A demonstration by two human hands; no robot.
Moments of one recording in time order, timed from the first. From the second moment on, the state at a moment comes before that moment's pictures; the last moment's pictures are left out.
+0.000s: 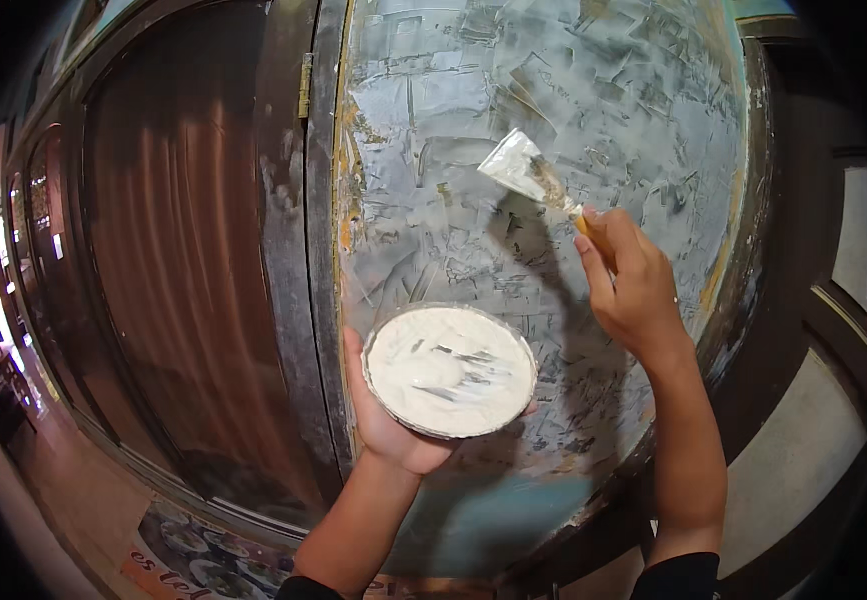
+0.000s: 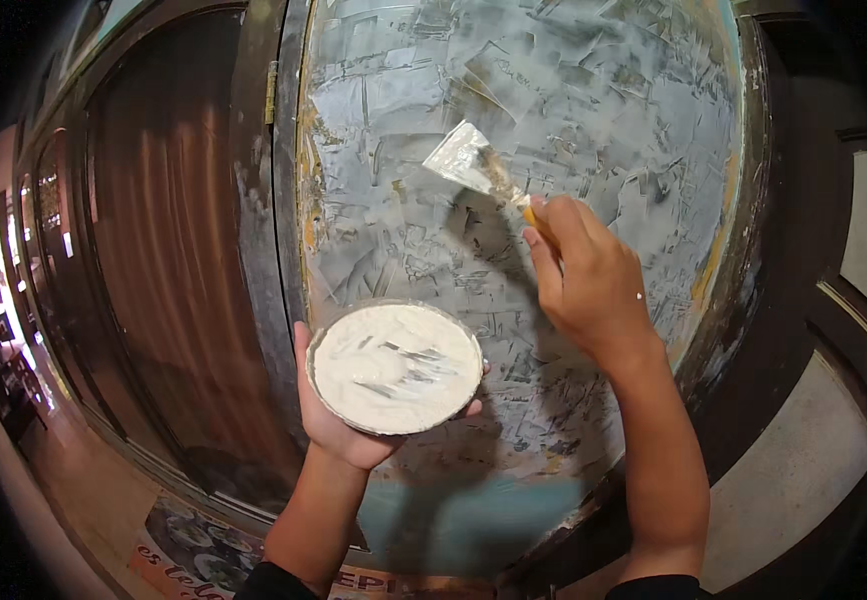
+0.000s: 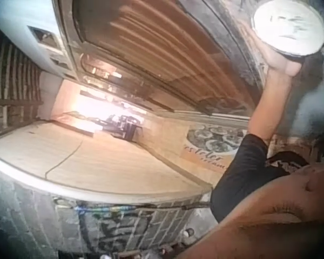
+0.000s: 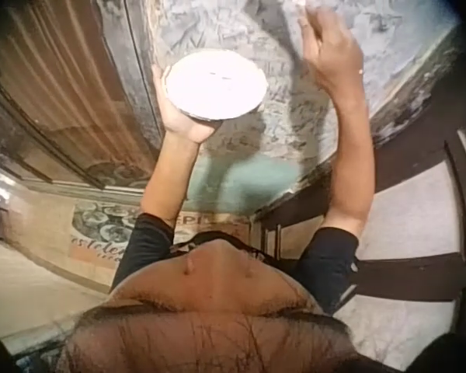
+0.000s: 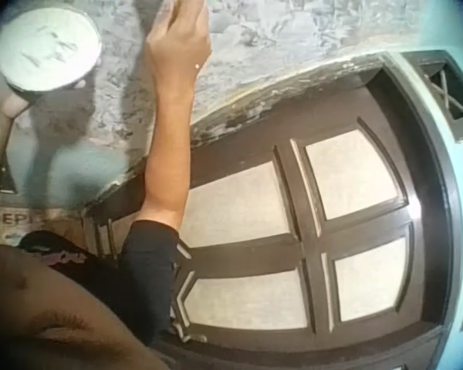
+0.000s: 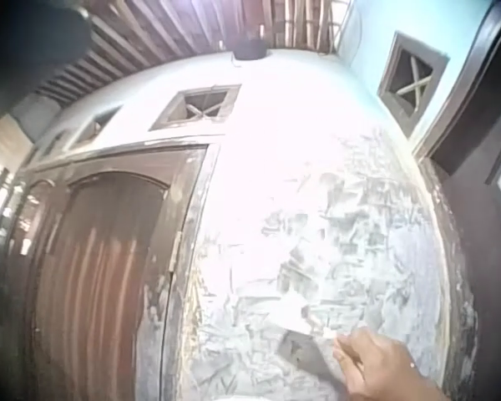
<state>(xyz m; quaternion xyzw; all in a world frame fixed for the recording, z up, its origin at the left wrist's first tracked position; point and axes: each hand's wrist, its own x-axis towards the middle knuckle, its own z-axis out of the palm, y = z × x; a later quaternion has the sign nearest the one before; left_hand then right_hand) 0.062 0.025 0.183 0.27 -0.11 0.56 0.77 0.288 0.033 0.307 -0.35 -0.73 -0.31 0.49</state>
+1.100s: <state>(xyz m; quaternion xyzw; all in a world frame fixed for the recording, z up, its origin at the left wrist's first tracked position) 0.096 0.016 0.177 0.24 -0.08 0.56 0.79 0.315 0.057 0.358 -0.33 -0.68 -0.54 0.38</state>
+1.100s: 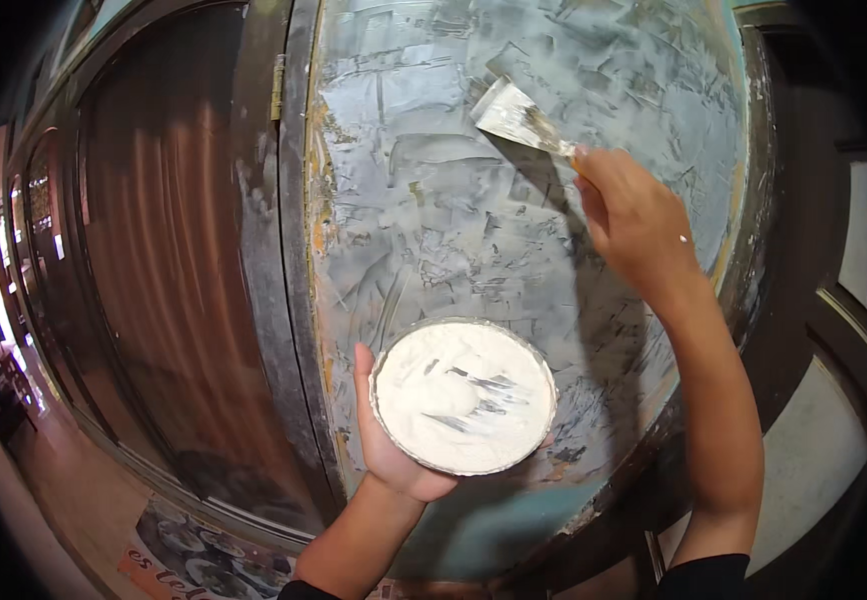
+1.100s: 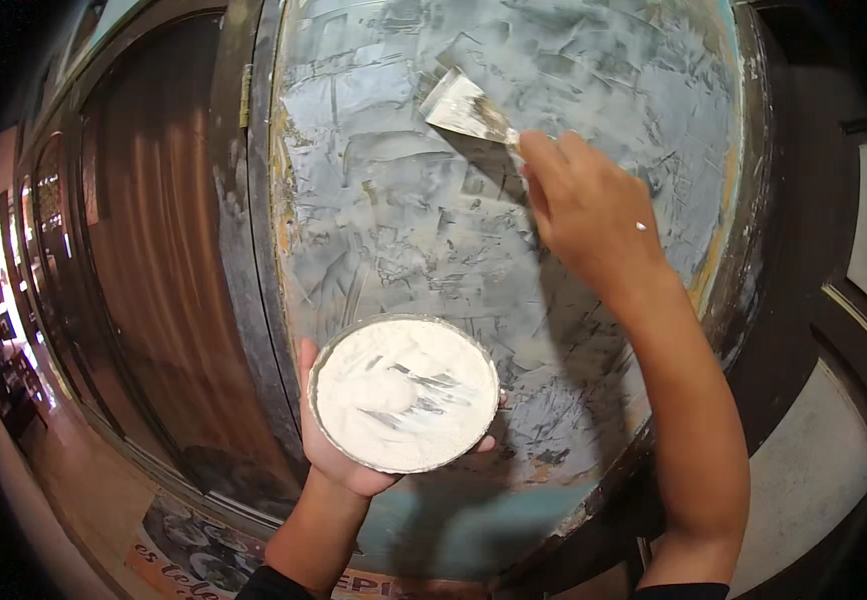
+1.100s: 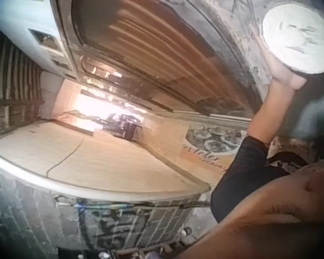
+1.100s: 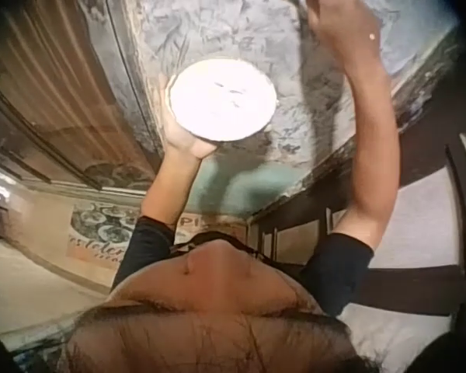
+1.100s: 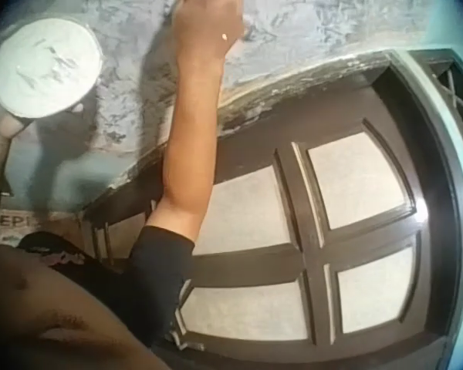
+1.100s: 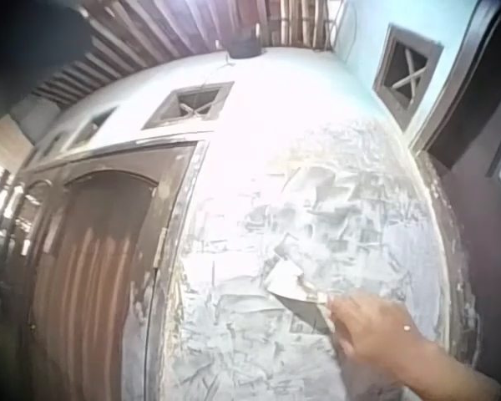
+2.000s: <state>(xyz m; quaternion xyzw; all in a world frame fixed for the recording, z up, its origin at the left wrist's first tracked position) 0.112 0.024 0.168 0.26 -0.13 0.50 0.81 0.314 0.047 0.389 -0.31 -0.70 -0.54 0.34</state>
